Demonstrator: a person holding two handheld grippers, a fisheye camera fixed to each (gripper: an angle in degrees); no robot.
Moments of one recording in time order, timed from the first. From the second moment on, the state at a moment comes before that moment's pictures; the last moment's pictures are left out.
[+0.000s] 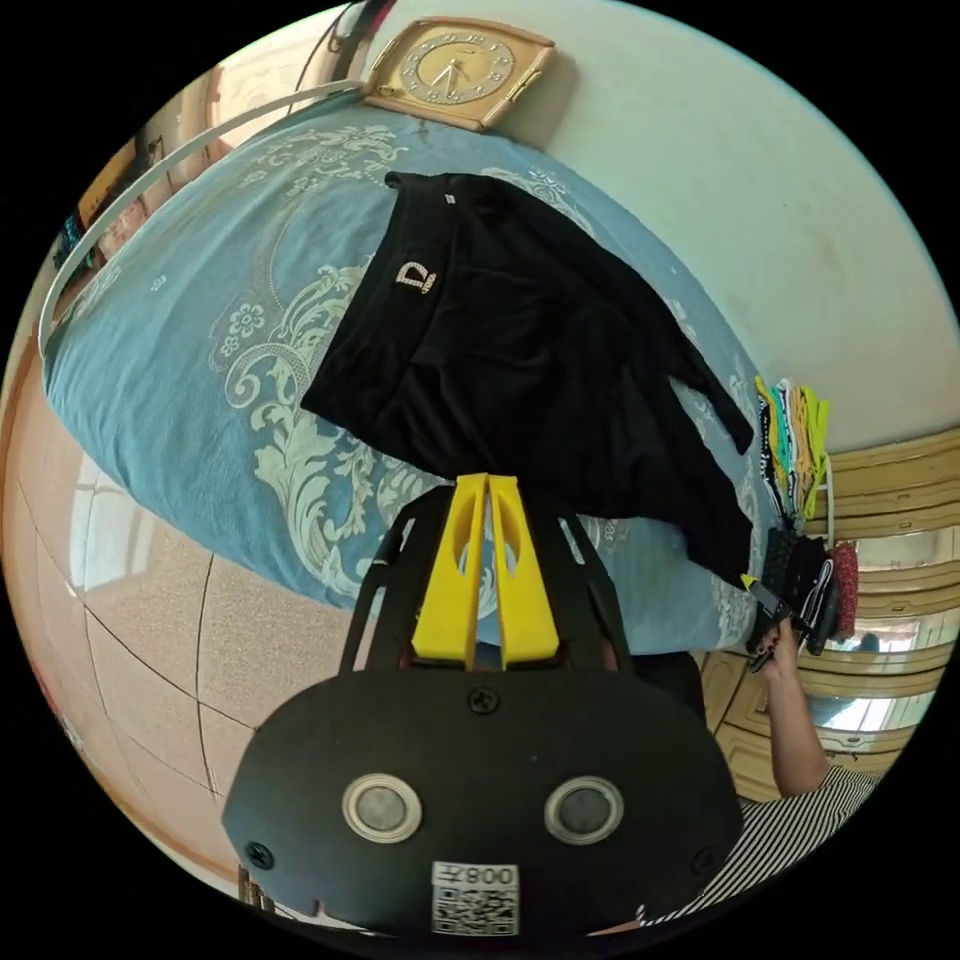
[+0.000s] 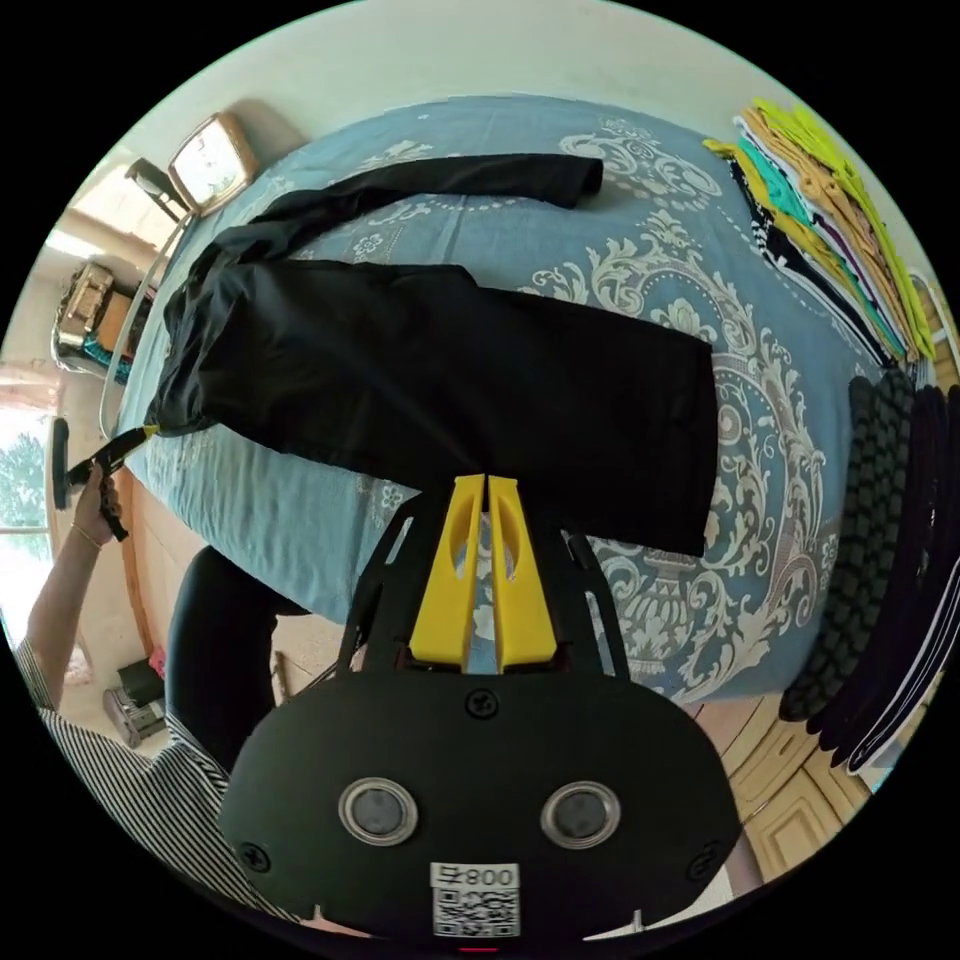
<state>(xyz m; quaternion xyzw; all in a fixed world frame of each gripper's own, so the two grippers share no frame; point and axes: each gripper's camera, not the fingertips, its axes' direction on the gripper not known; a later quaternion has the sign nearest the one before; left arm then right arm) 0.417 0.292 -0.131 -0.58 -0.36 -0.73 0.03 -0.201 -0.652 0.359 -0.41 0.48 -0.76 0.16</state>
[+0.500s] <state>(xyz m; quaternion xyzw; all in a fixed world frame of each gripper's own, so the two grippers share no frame) 0.525 0.265 -0.156 -0.43 -0.40 -0.81 -0.04 -0.368 -0.856 0.272 -0.32 0.47 -0.70 0.43</state>
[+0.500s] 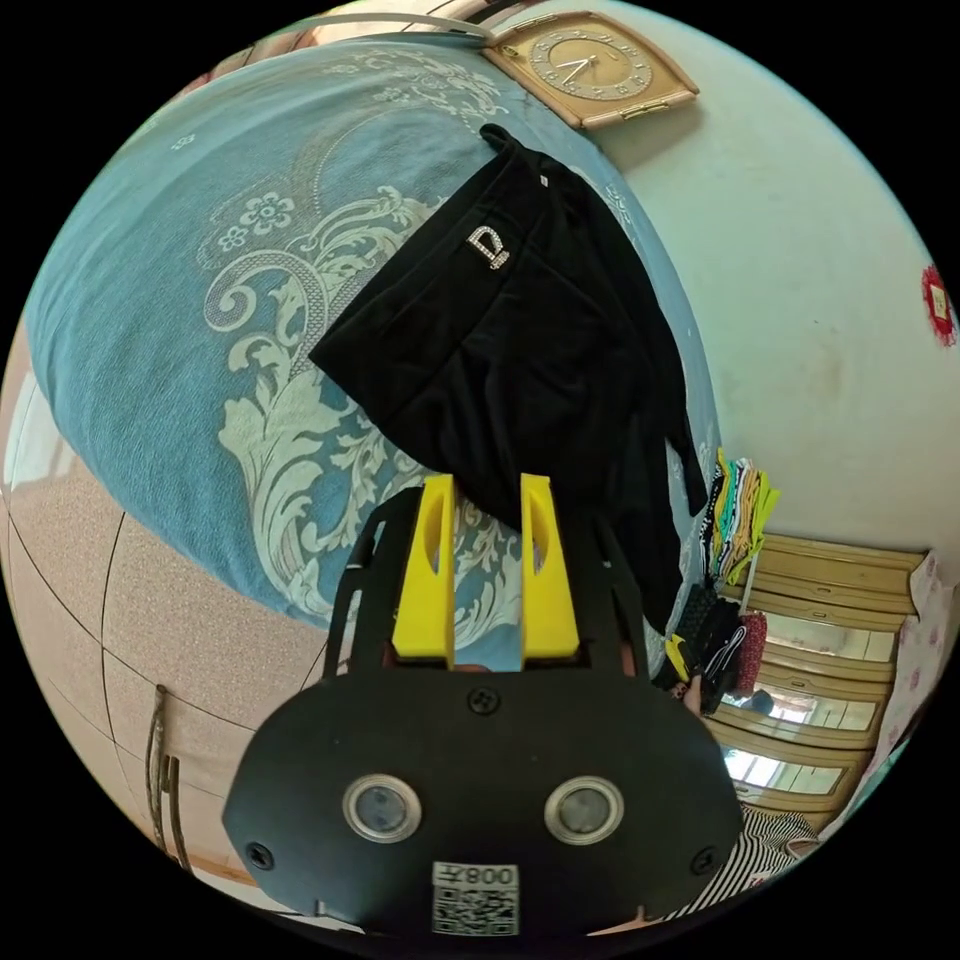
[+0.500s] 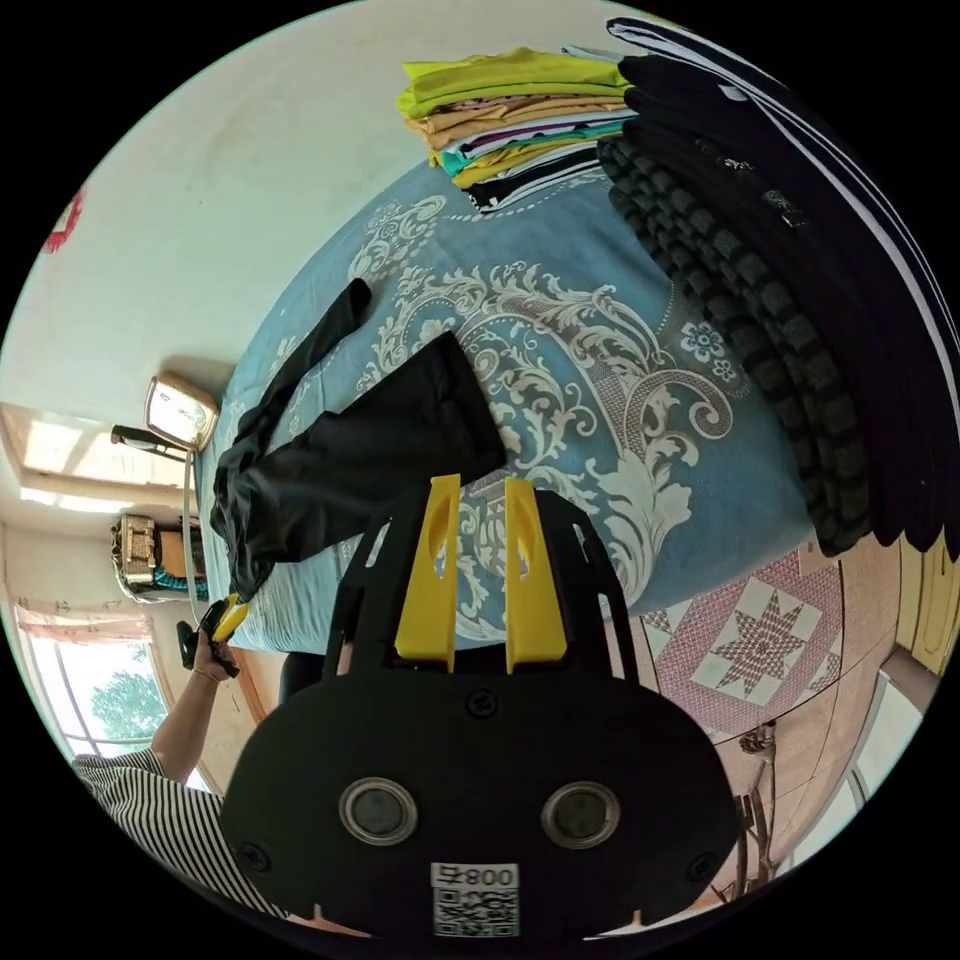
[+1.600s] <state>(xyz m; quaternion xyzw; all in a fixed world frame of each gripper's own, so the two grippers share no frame) 0.547 0.167 -0.197 -0.51 -0.34 -0.79 -0.02 -0.438 -0.975 0.250 -0.37 0.54 -0.68 0.34</state>
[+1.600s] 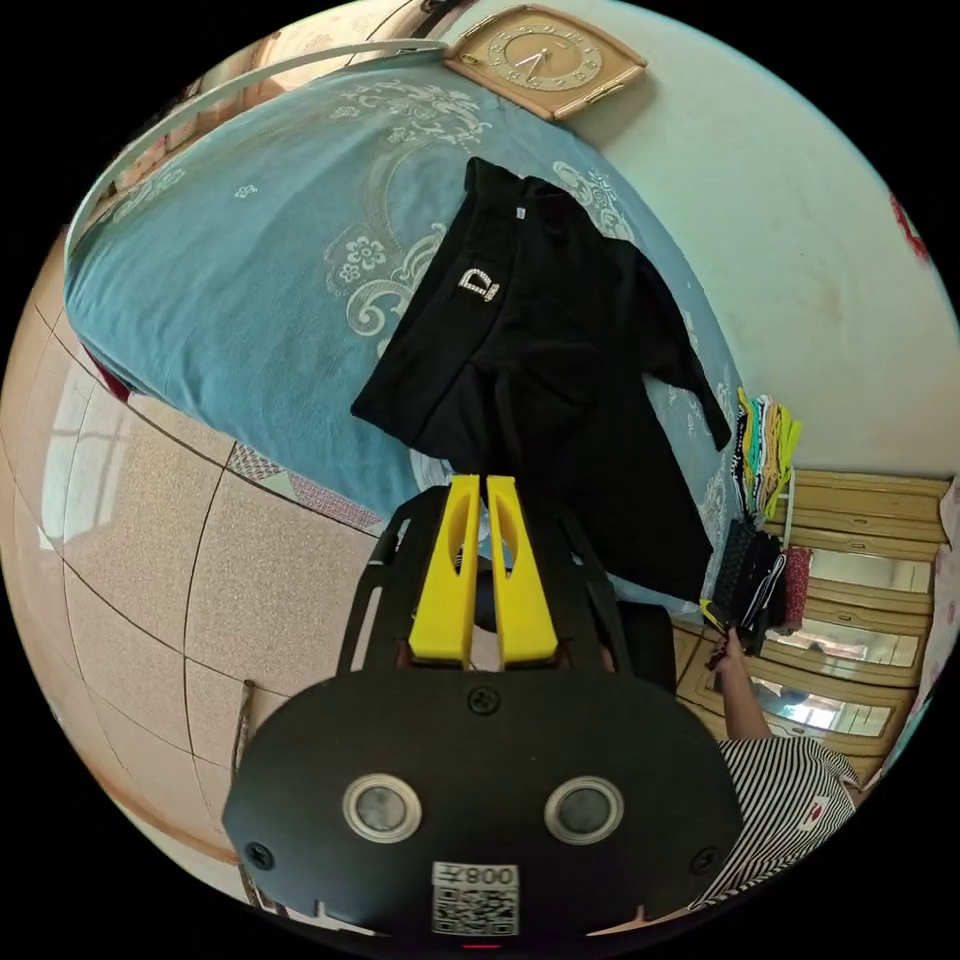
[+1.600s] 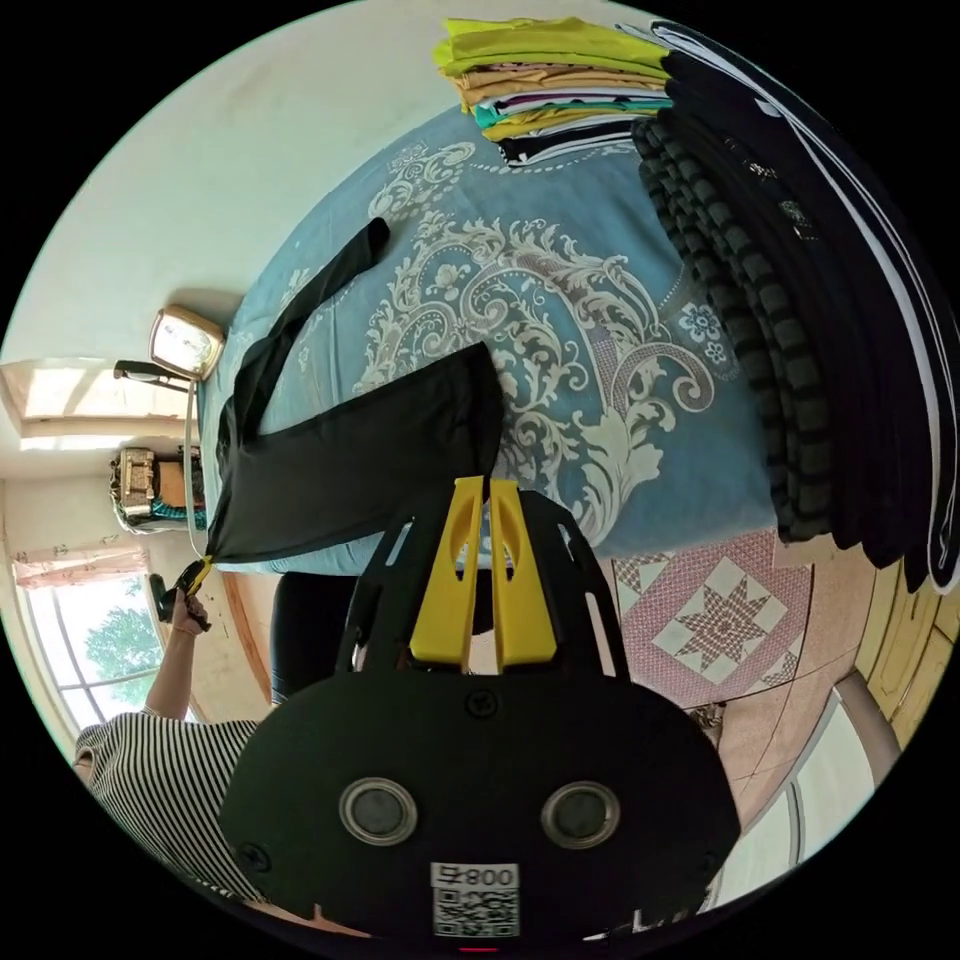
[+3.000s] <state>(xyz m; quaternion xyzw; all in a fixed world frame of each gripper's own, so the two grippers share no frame) 0.355 0.352 -0.234 -0.51 -0.41 -0.75 0.11 -0.268 -0.749 0.452 -0.40 0.46 -0.75 0.25</state>
